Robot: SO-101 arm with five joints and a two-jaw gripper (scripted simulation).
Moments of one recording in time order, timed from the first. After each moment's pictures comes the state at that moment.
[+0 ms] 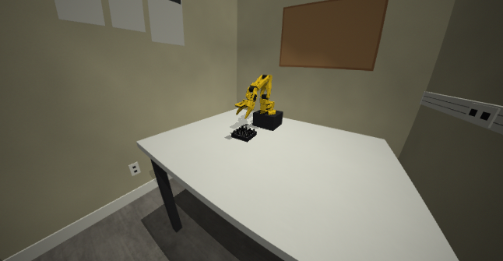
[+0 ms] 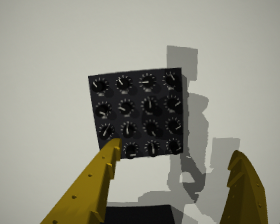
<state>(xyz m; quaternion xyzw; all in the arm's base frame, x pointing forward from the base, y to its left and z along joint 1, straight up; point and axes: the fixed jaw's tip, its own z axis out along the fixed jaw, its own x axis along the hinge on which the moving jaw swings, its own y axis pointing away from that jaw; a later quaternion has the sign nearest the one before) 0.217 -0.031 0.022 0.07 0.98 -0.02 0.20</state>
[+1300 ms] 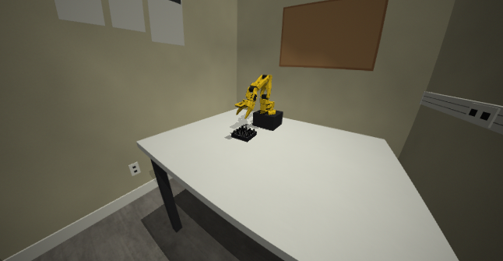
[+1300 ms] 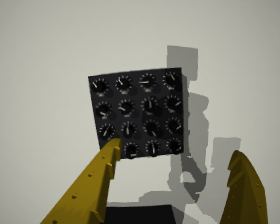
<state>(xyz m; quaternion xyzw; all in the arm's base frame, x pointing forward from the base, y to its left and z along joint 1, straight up) 0.217 -0.031 0.022 0.07 0.98 -0.02 0.20</state>
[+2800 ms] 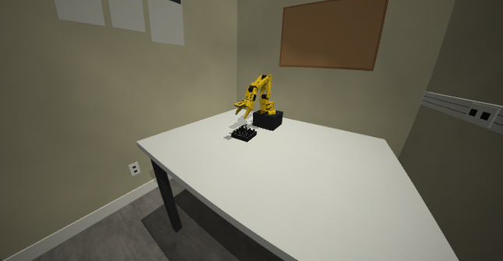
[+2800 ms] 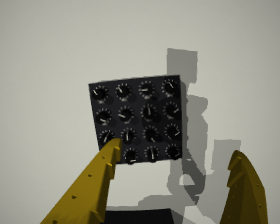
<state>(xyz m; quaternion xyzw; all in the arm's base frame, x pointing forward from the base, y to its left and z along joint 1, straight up) 0.224 -0.032 0.024 0.07 0.97 -0.02 0.21</state>
